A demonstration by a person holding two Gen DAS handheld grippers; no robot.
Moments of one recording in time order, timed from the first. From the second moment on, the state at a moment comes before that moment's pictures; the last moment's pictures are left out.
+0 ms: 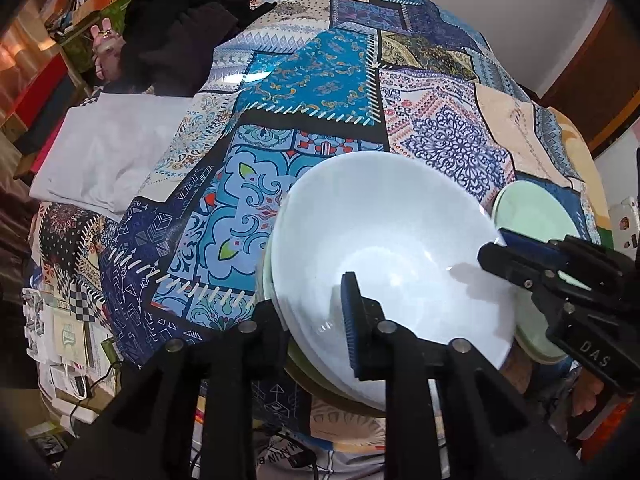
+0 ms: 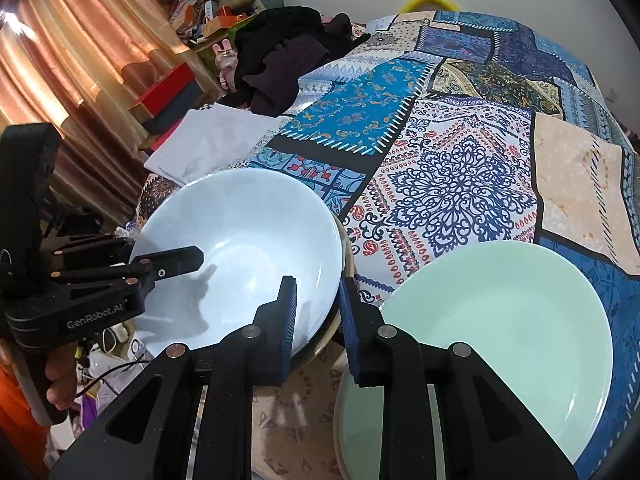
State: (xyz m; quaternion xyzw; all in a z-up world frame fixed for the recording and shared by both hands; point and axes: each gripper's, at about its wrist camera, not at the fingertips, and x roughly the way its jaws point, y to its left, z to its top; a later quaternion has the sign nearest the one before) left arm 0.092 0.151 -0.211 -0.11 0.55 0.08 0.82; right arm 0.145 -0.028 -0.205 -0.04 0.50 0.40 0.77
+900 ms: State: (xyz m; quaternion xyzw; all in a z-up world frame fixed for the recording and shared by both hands) left arm 0.060 0.188 -0.221 -0.16 0.53 0.09 0.83; right arm 0.149 -0.020 -0.209 -0.05 0.50 0.39 0.77
